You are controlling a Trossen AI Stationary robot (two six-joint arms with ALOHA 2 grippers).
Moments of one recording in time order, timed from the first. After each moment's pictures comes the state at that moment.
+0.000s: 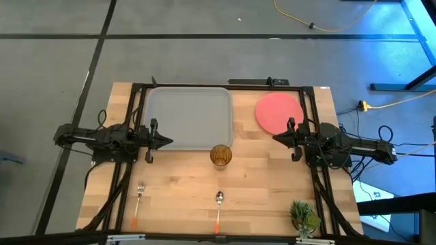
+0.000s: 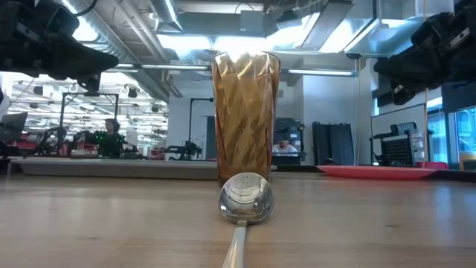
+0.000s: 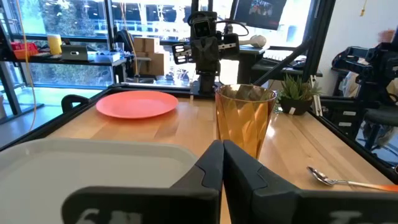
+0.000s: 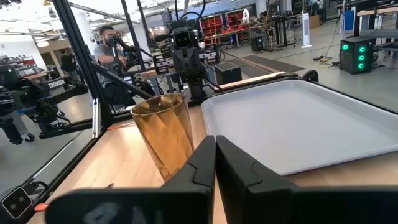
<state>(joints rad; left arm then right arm) -0.10 0.01 0.01 0.03 -0.12 -0.07 -0.12 0.03 0.01 0.03 -0.10 0.23</state>
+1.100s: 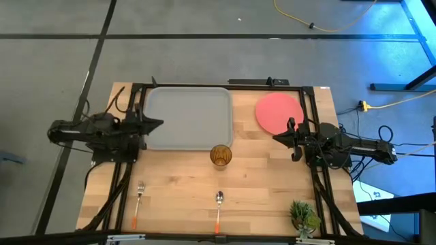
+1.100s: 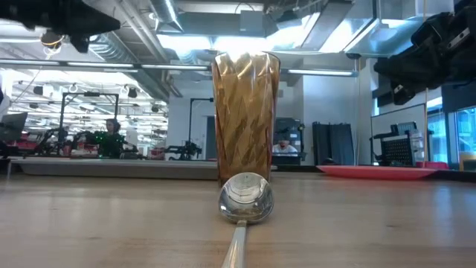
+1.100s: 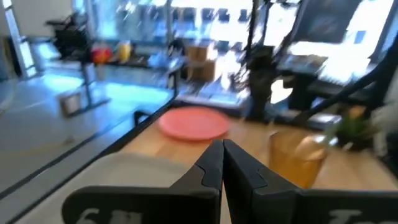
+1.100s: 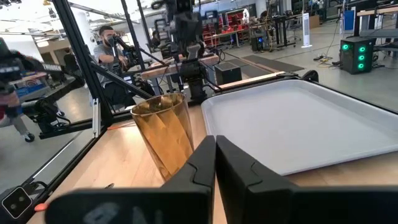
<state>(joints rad) -0.10 0.16 0.43 -0.30 -0.39 -0.08 -0.12 0.03 0.01 0.03 -0.10 0.23</state>
